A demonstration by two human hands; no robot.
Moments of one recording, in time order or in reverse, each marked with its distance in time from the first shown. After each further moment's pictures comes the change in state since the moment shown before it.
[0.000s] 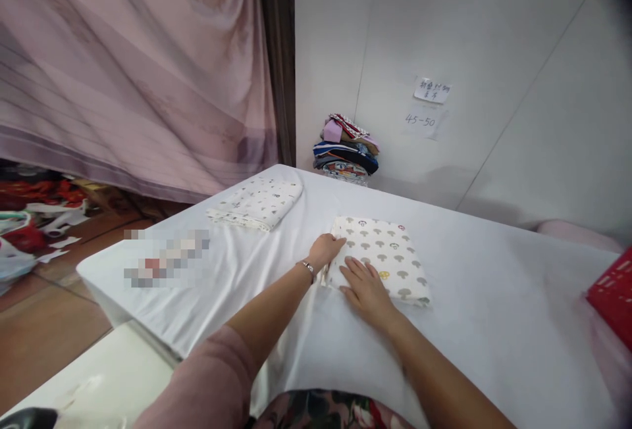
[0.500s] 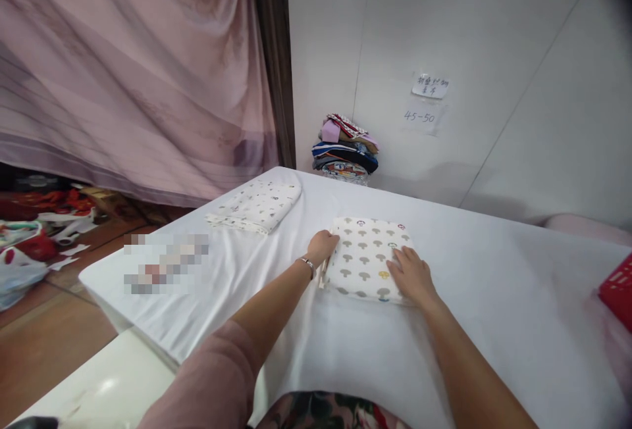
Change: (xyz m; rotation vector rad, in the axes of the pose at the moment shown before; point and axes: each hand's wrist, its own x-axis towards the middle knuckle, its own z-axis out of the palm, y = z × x) left_hand 0.022 -0.002 0.002 0.028 0.042 -0.043; right_hand -0.011 0.100 -0.021 -0.164 0.088 0.554
